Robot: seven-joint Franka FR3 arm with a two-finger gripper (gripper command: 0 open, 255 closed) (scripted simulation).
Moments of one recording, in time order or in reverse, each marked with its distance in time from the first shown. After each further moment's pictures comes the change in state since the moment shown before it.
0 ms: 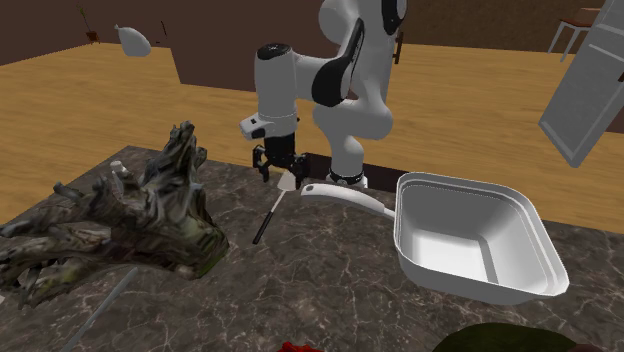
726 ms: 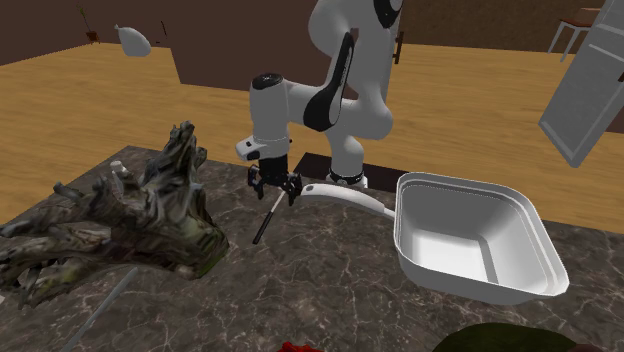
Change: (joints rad) arm -0.019 0.145 -0.108 -0.086 -0.066 0.267 -0.065
